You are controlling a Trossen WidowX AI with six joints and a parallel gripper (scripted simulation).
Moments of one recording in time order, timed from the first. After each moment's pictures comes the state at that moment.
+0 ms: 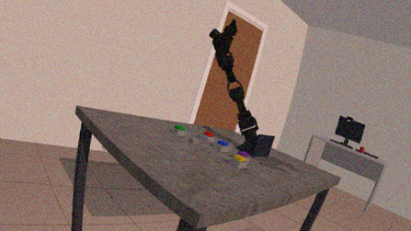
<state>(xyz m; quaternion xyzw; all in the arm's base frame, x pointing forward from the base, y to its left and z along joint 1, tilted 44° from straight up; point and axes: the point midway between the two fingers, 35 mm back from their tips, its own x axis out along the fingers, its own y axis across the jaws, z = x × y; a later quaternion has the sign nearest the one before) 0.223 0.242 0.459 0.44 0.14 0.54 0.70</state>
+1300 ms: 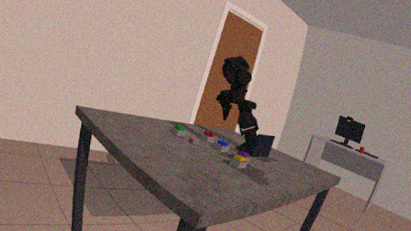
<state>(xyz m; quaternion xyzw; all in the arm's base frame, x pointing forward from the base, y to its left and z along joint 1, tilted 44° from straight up) 0.214 0.089 0.085 -0.21 0.65 -0.24 0.69</state>
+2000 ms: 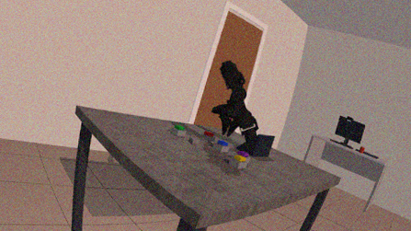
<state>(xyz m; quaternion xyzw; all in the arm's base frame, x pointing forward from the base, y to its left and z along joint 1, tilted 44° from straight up) 0.213 0.039 0.044 -0.27 0.65 -0.26 0.66</state>
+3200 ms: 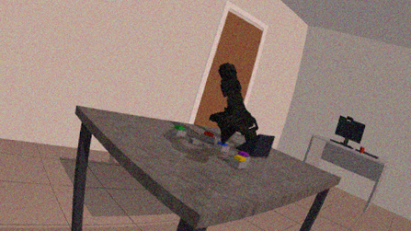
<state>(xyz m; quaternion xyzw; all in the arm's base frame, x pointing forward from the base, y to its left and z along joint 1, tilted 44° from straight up) 0.214 0.015 0.021 -0.26 0.65 -0.26 0.66</state>
